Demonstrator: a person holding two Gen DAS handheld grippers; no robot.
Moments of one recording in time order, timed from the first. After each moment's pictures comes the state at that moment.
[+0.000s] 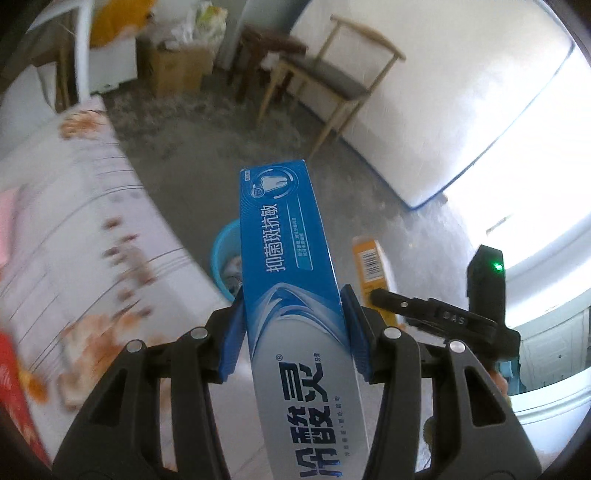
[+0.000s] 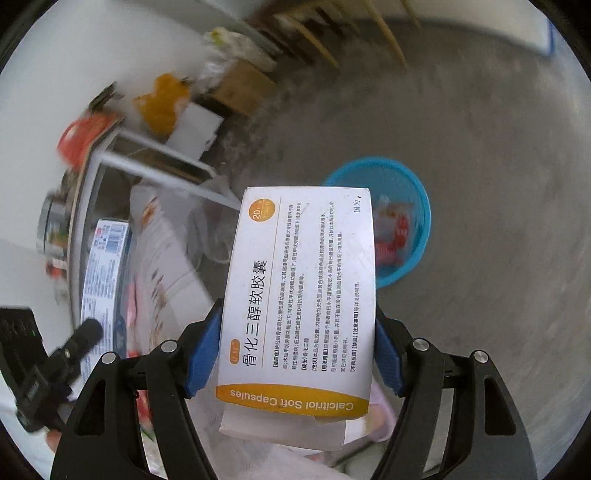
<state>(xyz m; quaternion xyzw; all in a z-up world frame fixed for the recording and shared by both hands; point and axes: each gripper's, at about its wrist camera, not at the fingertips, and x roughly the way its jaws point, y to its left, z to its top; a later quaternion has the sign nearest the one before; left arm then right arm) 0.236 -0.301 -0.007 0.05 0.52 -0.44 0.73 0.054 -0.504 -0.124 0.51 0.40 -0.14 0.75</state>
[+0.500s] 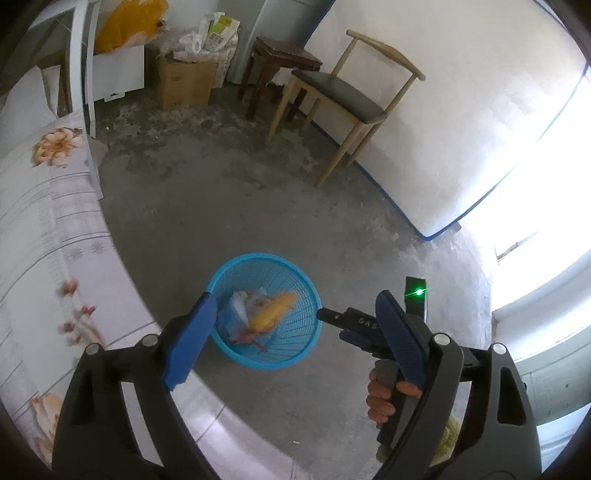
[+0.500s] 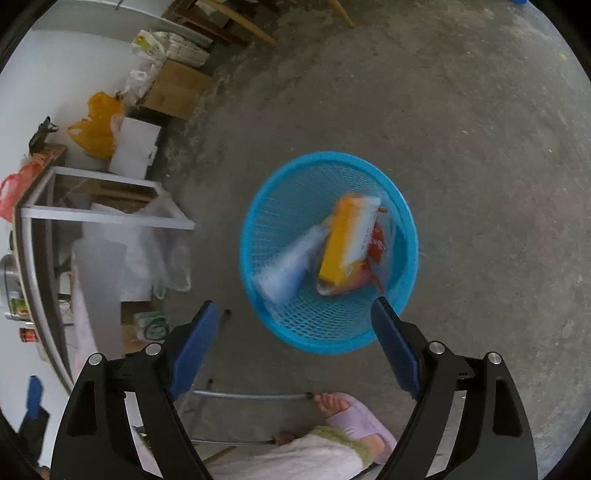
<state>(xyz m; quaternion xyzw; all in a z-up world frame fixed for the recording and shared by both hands) 0.272 -0.353 -0.027 0.01 0.49 -0.42 0.76 0.125 -0.574 -0.252 0.54 0.44 -0.19 0.69</state>
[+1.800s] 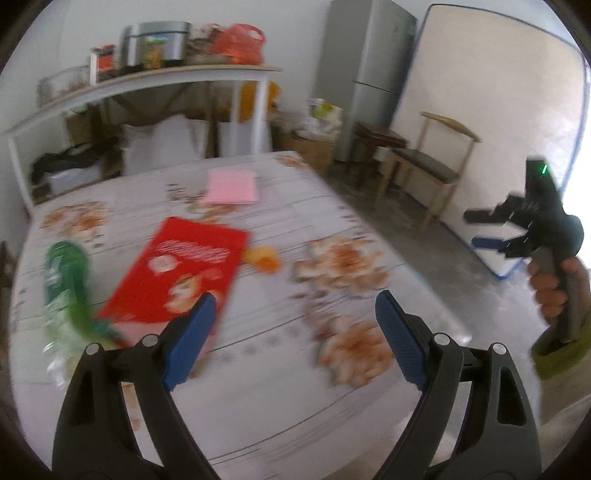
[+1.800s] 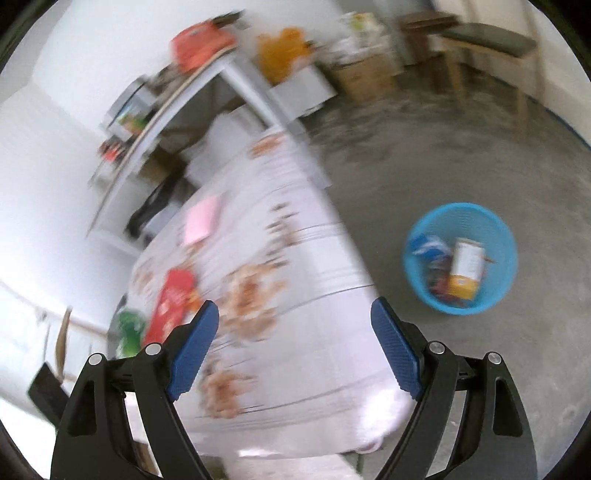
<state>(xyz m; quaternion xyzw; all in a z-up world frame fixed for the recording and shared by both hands) 0.118 -0.004 0.000 0.03 0.34 -0.24 0.91 0.115 -0.357 -0.014 0.31 0.42 0.04 0.85</state>
